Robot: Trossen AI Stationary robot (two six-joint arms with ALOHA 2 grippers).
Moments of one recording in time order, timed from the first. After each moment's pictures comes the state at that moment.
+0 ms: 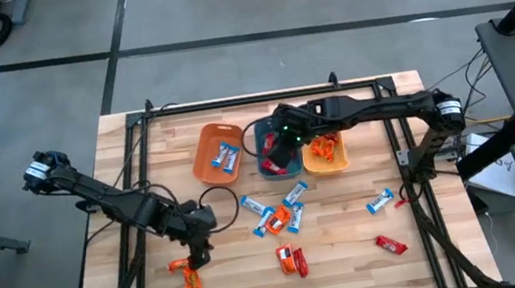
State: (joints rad) left arm -0.48 1.27 0.92 -0.72 -0.03 -0.75; right arm -0.17 1.69 1.51 -0.80 0.10 0.52
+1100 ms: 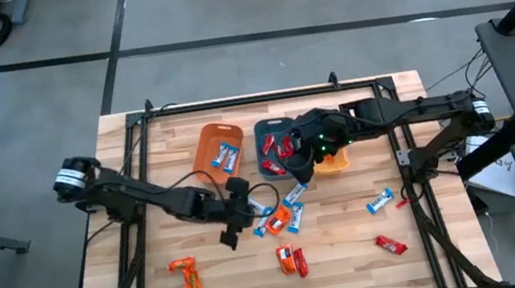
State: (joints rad) left arm -0.27 1.59 0.92 -0.25 -0.25 0.26; right arm -0.01 1.49 1.51 -0.81 -0.05 0.75
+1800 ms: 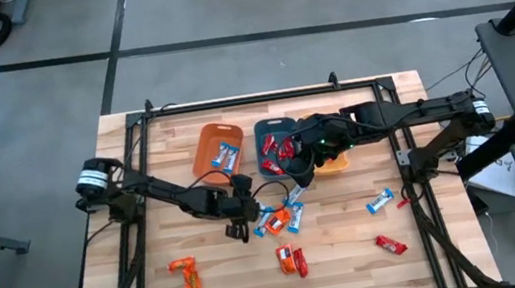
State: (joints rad) left arm -0.20 1.76 0.92 -0.21 -0.31 0.26; right arm 0.02 1.49 1.51 -0.81 -0.02 0.79
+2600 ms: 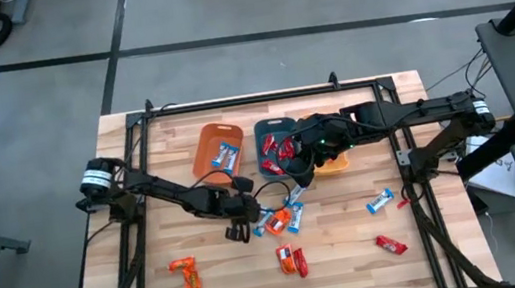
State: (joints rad) left arm -0.19 1.81 0.92 -0.21 -0.22 0.25; right arm 0.02 1.49 1.51 -0.81 -0.02 0.79
